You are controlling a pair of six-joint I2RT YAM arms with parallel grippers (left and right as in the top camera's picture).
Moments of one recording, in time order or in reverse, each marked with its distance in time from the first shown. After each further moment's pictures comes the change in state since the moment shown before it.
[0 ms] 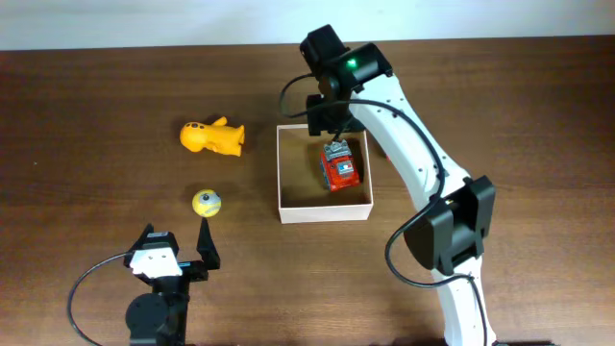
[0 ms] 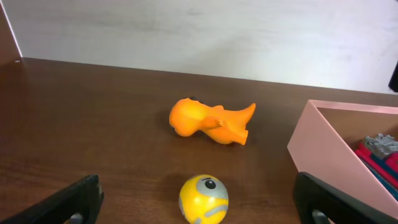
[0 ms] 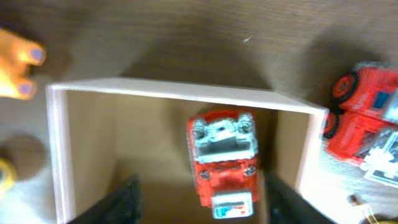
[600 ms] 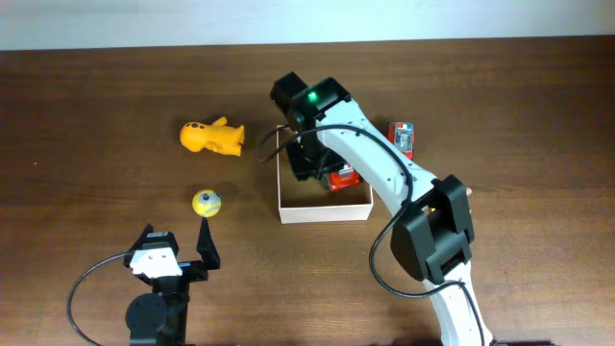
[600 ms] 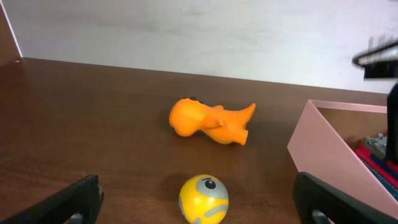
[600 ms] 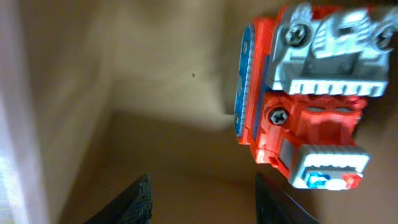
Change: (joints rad) left arm 0.000 0.000 0.000 0.000 0.000 0.000; right arm 0.115 0.000 -0.215 -0.019 -0.057 -0.045
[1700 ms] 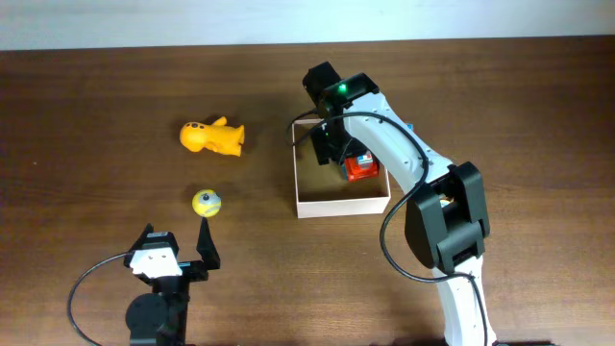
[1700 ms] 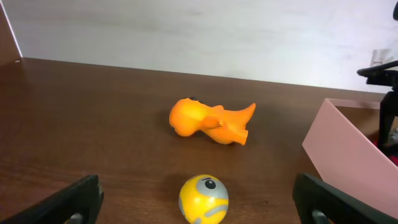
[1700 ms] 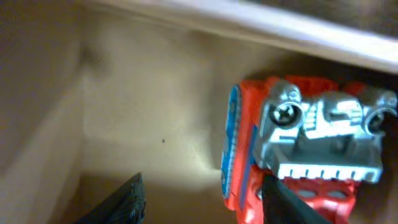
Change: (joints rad) left arm 0.000 0.000 0.000 0.000 0.000 0.000; right arm -0.127 0.000 -0.105 0.204 0.040 -0.118
